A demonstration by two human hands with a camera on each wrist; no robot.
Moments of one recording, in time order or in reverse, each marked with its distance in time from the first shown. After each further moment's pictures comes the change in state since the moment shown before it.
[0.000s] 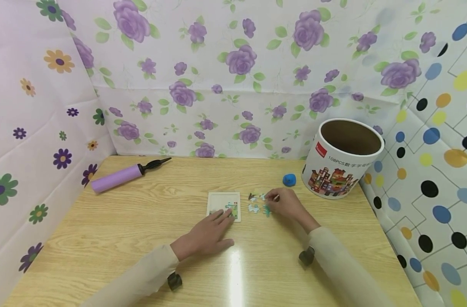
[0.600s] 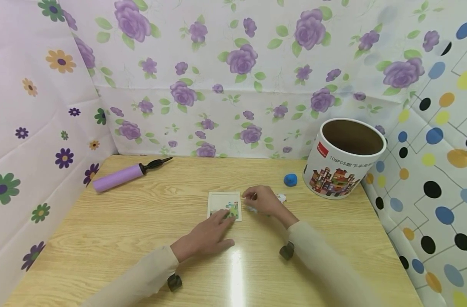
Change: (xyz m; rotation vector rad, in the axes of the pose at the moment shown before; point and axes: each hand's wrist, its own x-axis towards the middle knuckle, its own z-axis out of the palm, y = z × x) left_hand -0.001 0.002 0.001 -0.049 0.009 -0.035; right_hand 0.033 -0.048 0.032 0.016 -0.084 -0.136
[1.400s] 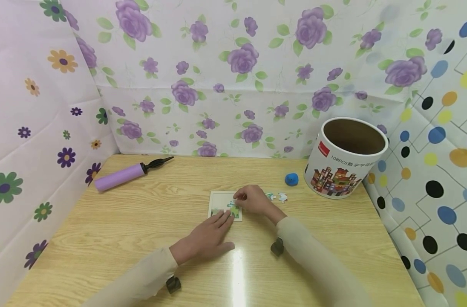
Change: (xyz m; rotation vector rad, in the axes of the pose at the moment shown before) left_hand -0.010 0.003 -0.002 0.142 -0.045 0.038; right_hand 0.026 -0.008 0.027 -0.041 -0.048 -0.022
